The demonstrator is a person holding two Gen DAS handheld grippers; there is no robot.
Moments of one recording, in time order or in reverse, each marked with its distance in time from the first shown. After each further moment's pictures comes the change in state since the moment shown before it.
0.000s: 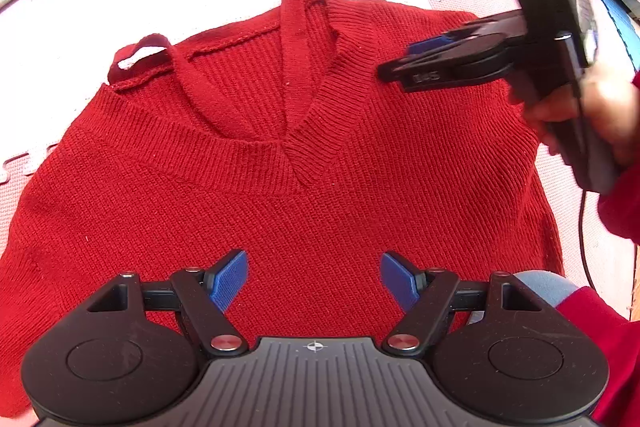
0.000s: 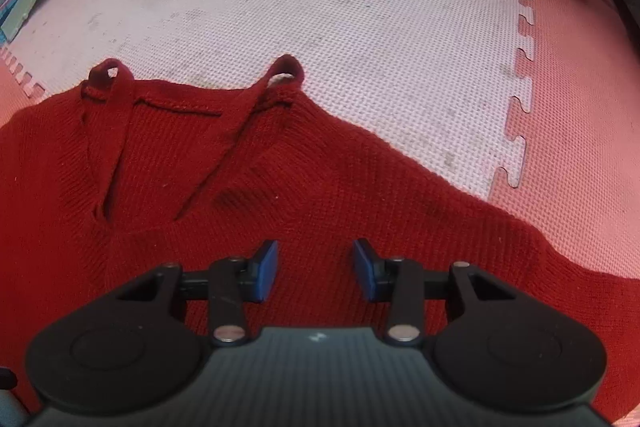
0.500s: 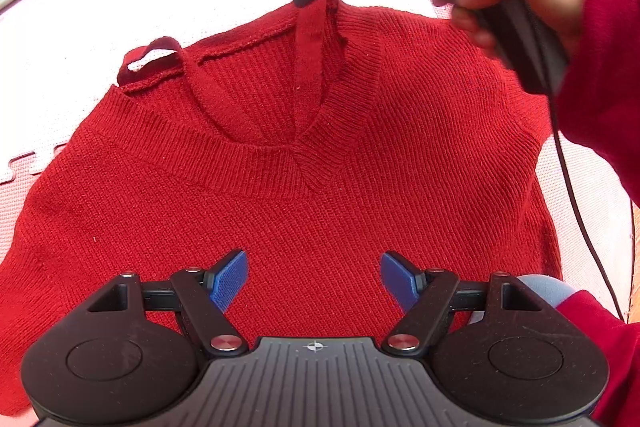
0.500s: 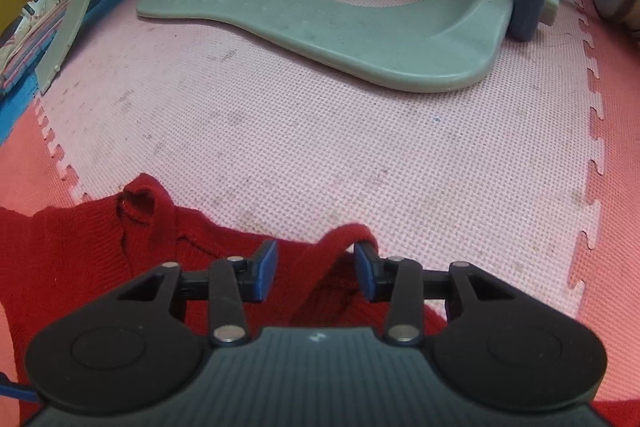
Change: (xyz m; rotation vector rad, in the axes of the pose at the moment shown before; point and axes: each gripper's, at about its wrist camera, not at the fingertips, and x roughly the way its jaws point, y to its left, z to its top) left arm -0.003 0.012 0.002 -0.019 -0.010 0.000; right arm 0.003 0.003 0.076 -0.017 -0.082 0.115
